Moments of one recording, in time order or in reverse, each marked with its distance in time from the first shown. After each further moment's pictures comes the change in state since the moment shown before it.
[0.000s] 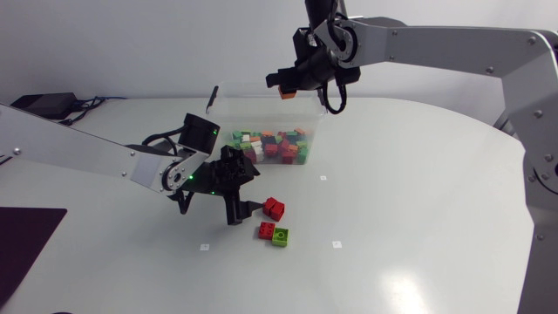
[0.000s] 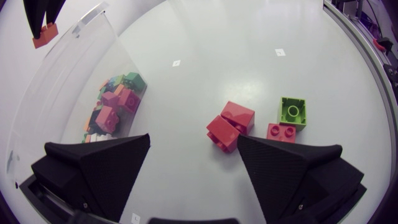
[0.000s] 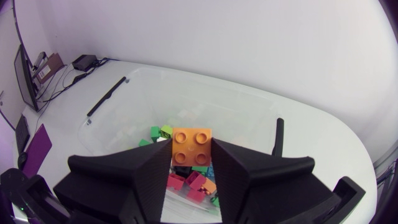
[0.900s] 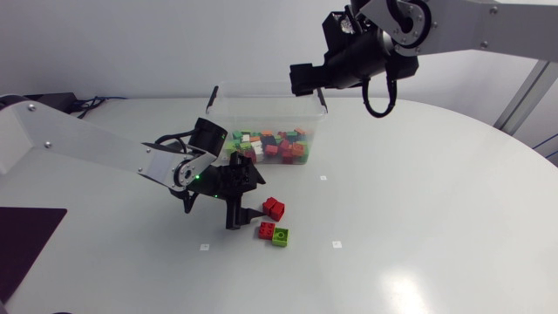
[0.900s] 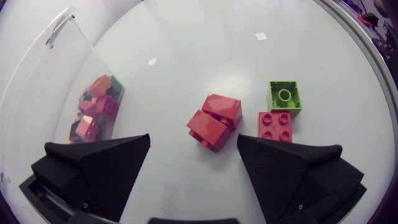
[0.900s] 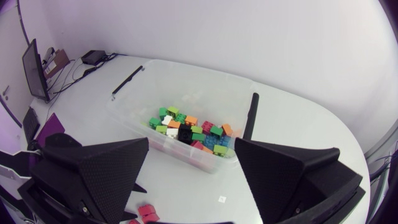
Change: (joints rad) left arm -0.002 0.084 0.069 -0.097 0.060 0.156; right arm -0.010 -0.346 -0.314 -0.059 -0.023 -0.016
